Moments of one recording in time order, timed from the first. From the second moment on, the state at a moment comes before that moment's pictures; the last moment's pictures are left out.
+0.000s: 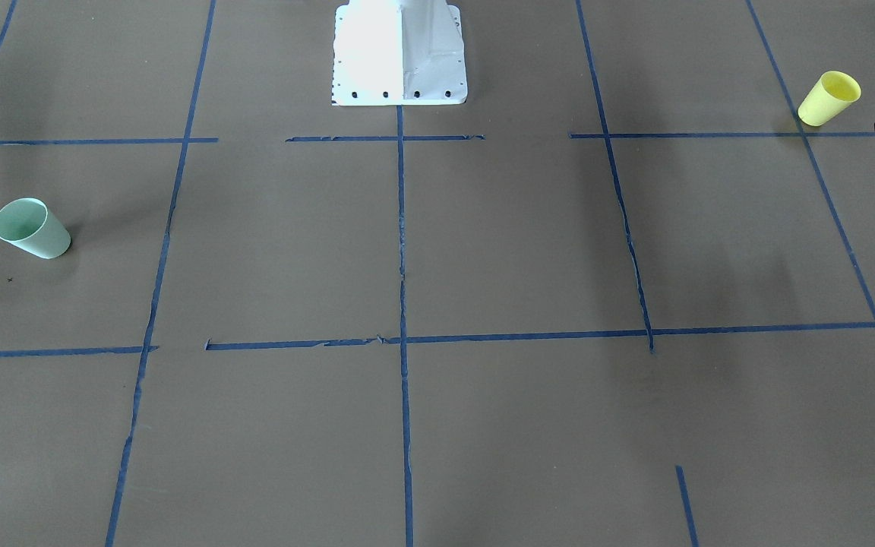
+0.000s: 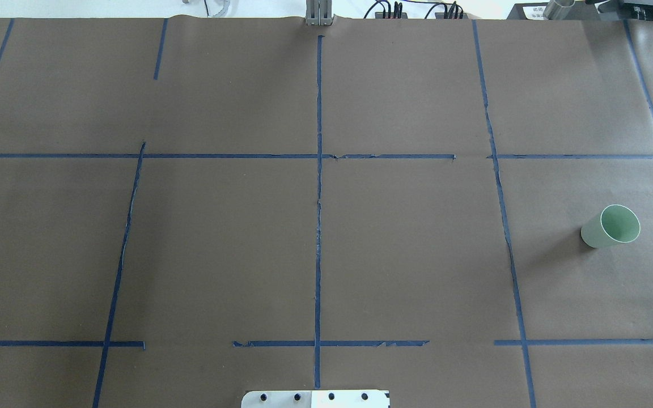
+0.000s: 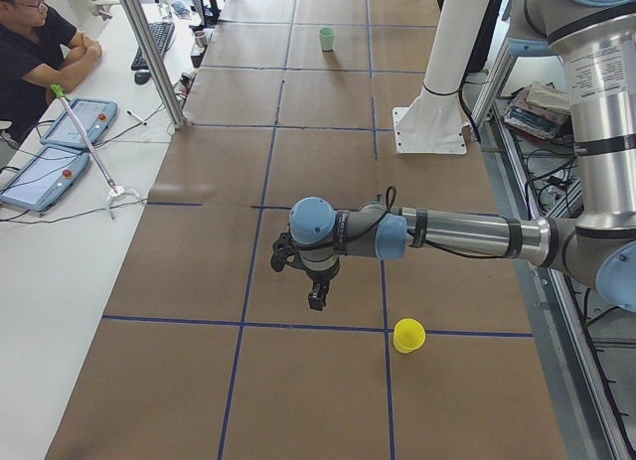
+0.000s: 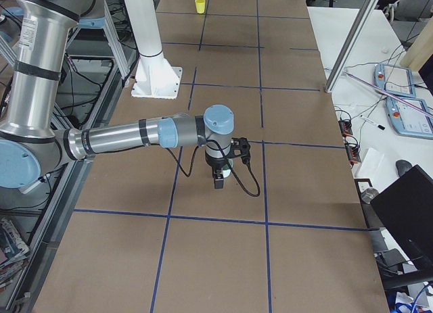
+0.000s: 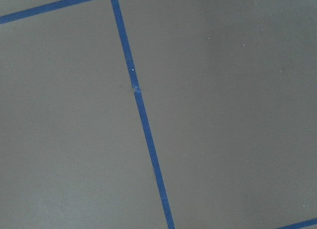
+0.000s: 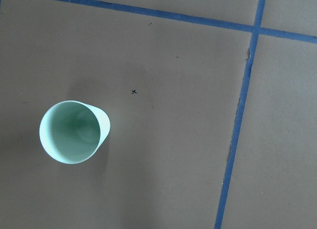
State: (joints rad) left arm -1.43 -1.32 -1.89 -1.54 -2.45 0.07; right arm 1.41 -1.85 2.03 -1.63 2.37 0.04
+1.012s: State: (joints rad) left arm -1.11 -1.35 -1.94 -1.64 -2.17 -0.95; right arm 1.39 -1.87 2.04 -1.52 2.39 0.05
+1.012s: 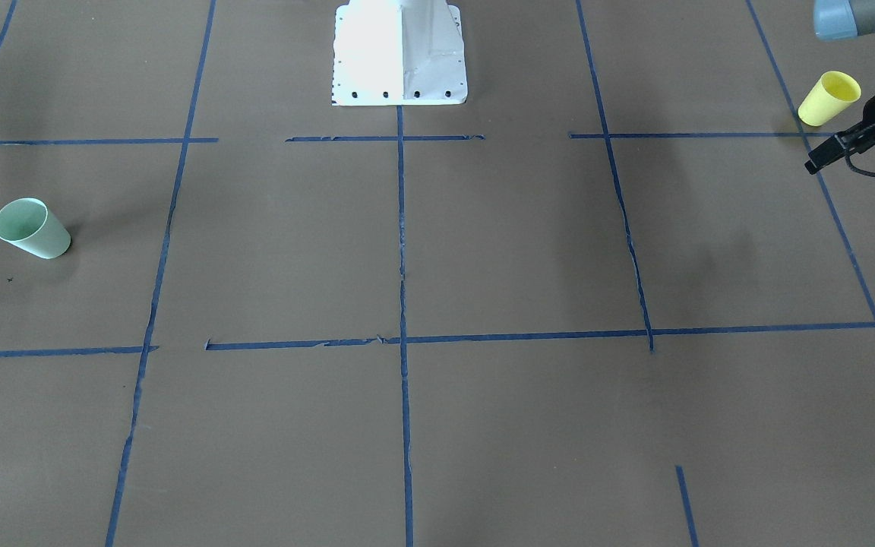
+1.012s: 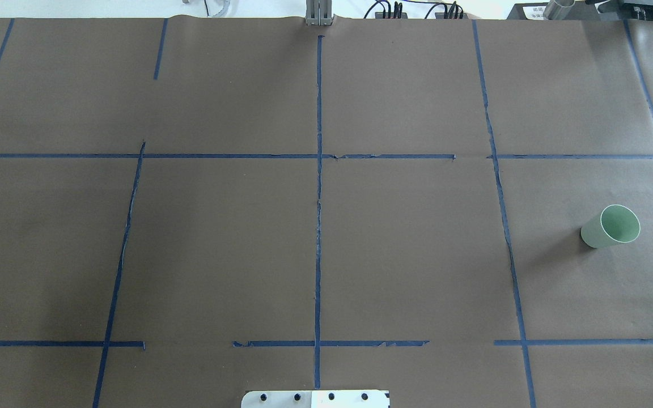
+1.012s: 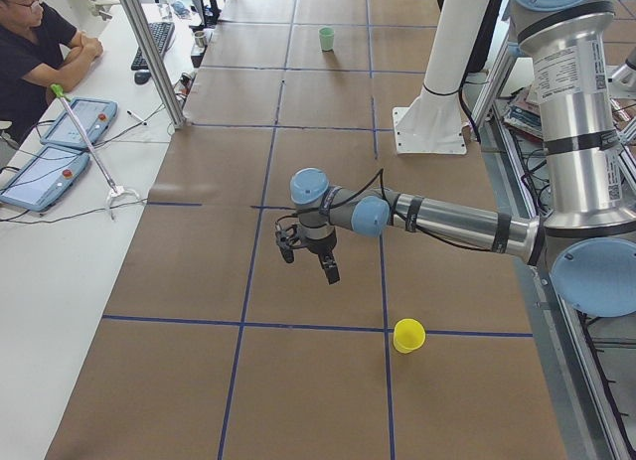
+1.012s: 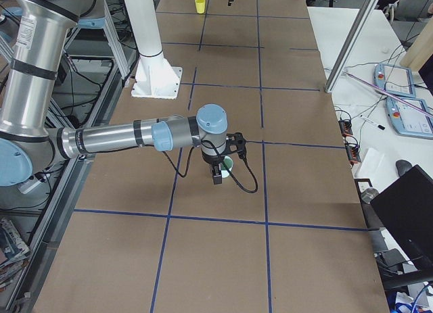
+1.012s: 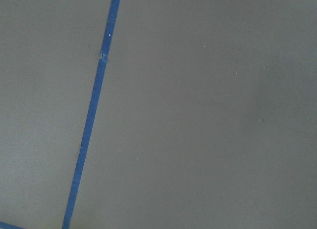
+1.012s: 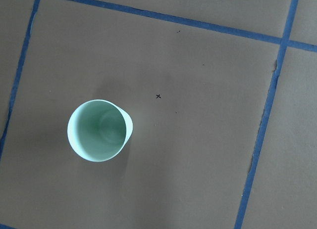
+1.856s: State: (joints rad) left arm -0.74 -1.34 -2.03 -1.46 -1.74 -1.89; right arm 1.39 -1.88 2.04 -1.46 2.38 0.04
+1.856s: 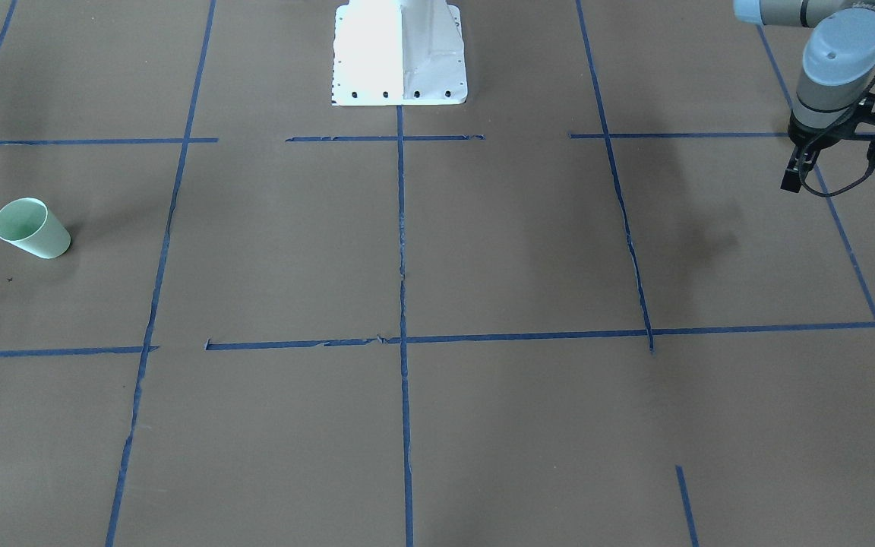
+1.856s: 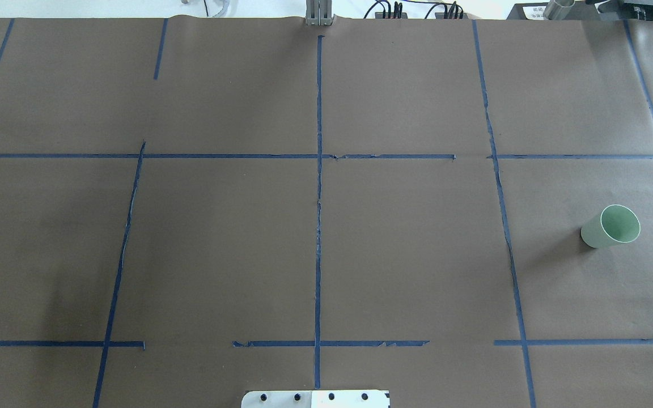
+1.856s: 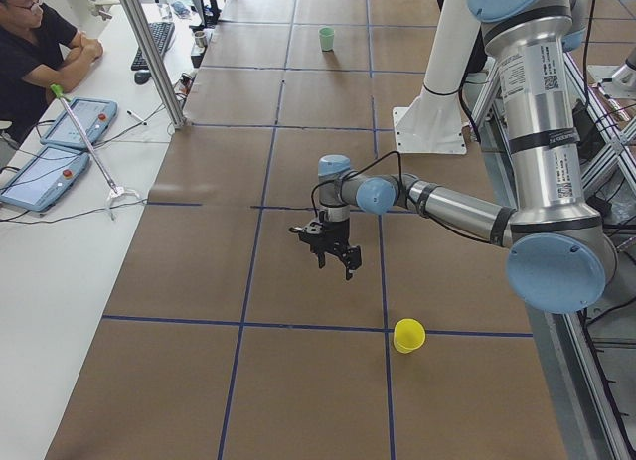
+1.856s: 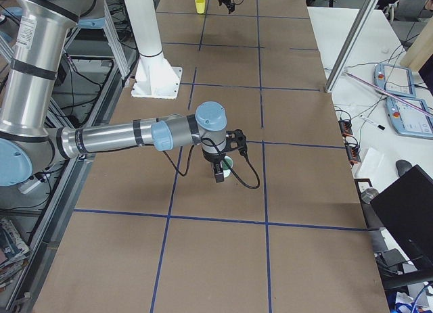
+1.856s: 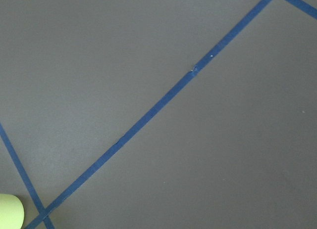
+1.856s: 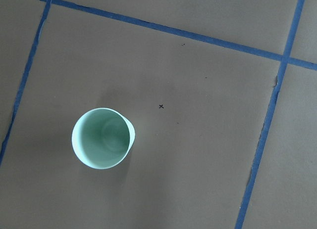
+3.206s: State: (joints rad) left arm -0.50 -1.46 -1.78 -0.94 -1.72 -2.66; right arm 1.40 -1.88 2.09 -1.46 2.38 0.04
